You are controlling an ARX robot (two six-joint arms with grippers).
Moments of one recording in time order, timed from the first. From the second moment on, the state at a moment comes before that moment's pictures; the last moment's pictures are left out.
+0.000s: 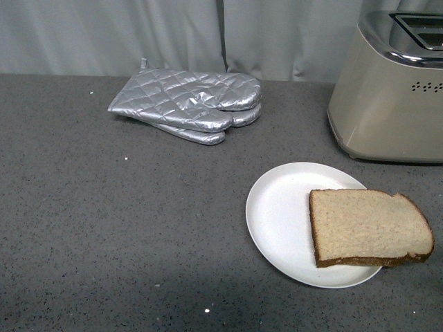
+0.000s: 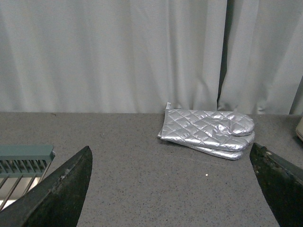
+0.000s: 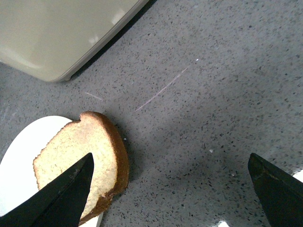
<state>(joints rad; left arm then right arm) 0.00 0.00 0.01 0.00 0.00 -0.01 0.03 1.53 0.07 0.76 0.16 0.71</state>
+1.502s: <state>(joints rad) 0.00 0.00 0.01 0.00 0.00 -0.01 0.21 2.05 0.40 0.87 0.19 1.01</state>
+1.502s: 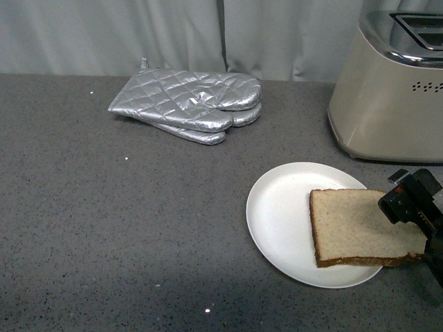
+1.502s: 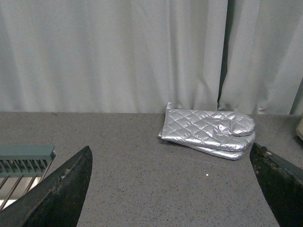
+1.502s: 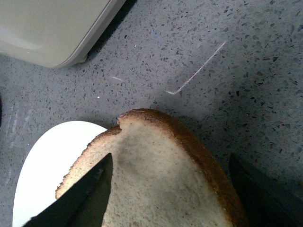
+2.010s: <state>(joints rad) 0.00 0.00 0.01 0.00 0.00 -0.01 0.23 1.71 0.48 0.64 0.16 1.02</state>
